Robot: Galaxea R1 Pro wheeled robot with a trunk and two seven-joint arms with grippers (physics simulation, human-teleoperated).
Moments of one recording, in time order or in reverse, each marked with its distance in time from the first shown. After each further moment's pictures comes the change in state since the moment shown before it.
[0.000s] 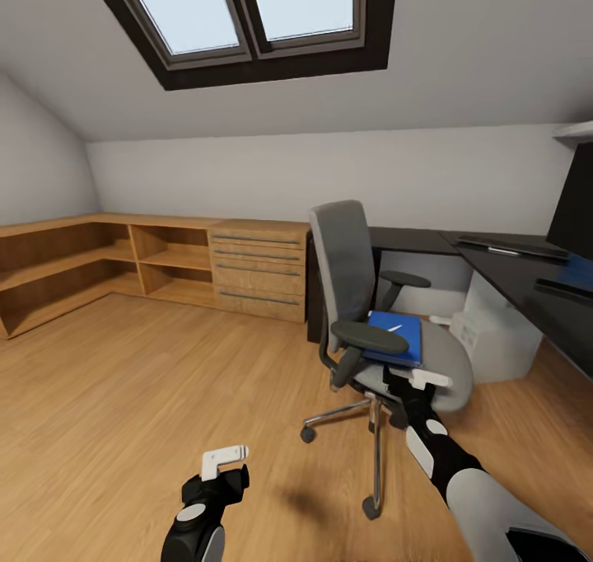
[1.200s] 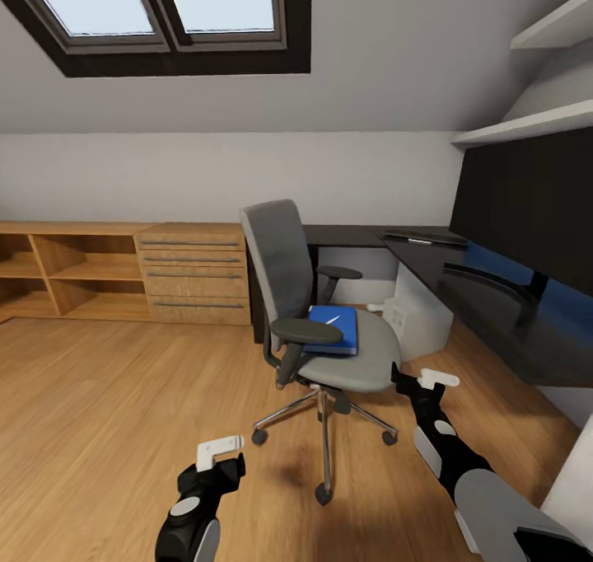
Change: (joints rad) left arm 0.000 0.006 0.008 -0.058 0.001 -0.001 0.001; right arm 0.000 -0.030 -0.006 0.004 -0.004 -0.032 0.001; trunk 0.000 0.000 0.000
